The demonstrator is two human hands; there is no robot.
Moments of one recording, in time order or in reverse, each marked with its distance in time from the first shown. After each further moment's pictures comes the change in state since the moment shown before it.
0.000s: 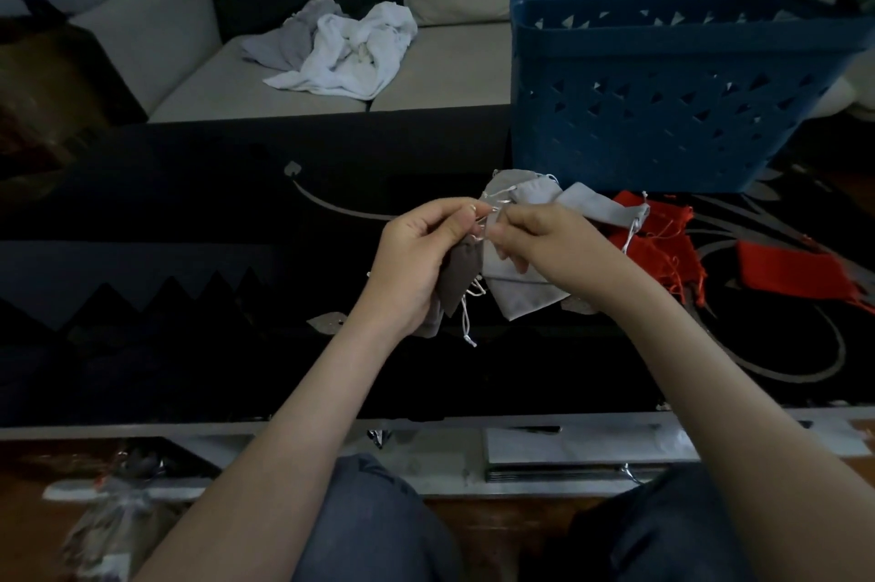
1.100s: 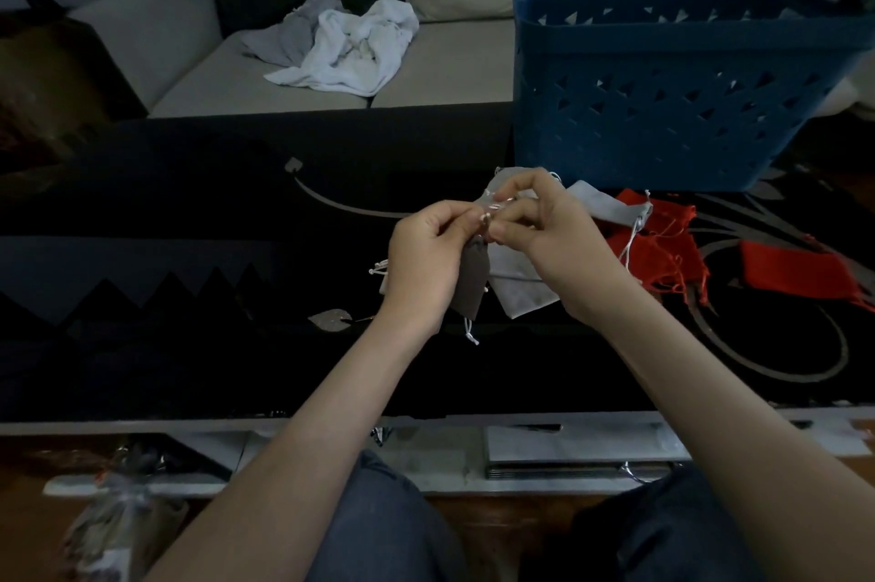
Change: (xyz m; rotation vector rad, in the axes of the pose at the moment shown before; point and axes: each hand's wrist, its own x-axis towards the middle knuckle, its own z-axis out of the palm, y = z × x) left_hand -0.001 -0.003 0.008 0.275 0.142 -0.016; right_hand -0.005 -0.008 0.012 0.444 0.167 -0.018
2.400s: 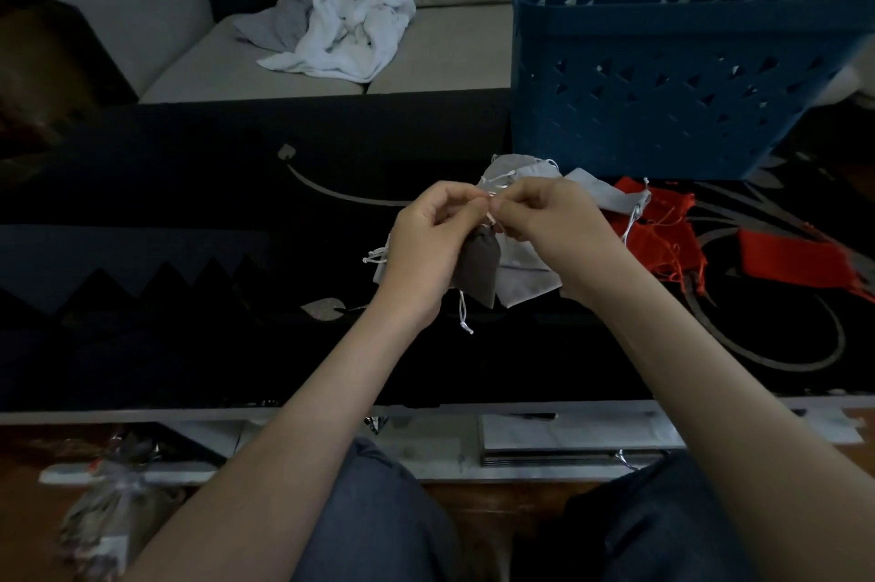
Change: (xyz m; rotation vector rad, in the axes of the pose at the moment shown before) left_hand 0.000 -0.002 0.004 -0.121 -0.056 -0.031; right_hand 0.008 0.003 -0.003 -0.147 0.049 0.158
